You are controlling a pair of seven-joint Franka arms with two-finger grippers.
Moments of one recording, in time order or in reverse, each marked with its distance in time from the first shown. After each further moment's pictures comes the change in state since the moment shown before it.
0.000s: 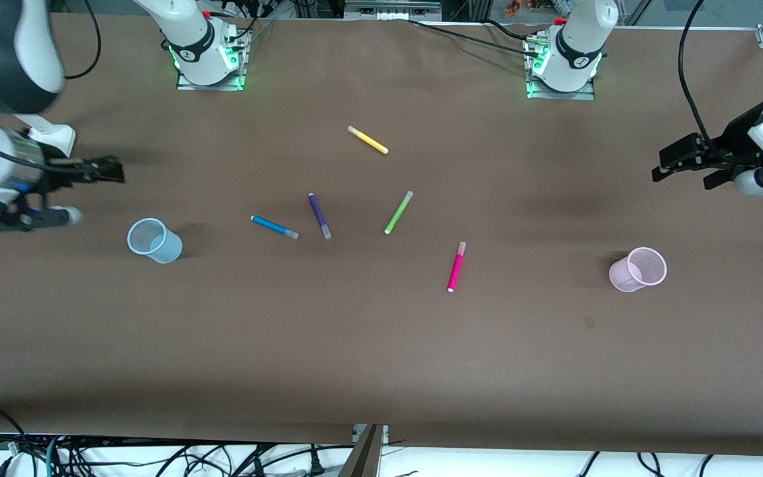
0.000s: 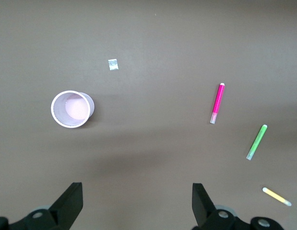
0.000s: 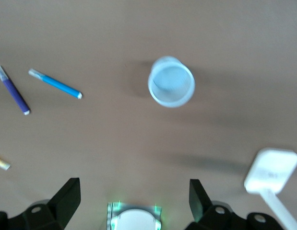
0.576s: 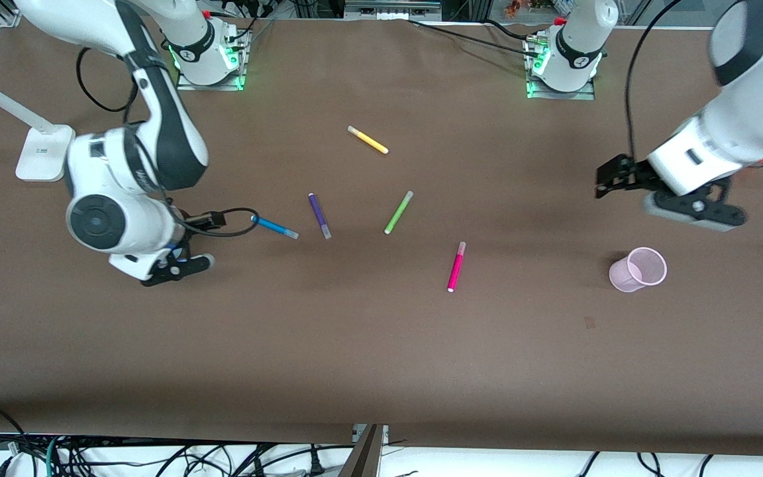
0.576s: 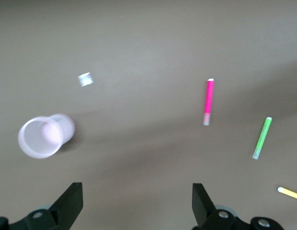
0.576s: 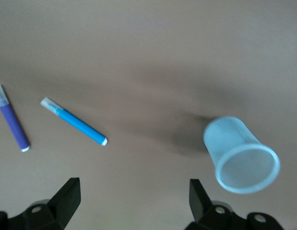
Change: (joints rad) left arm -0.006 0.113 -0.182 -0.007 0.078 0.138 -0.013; right arm 0.167 0.223 0.004 -0.045 0.000 0.272 -0.002
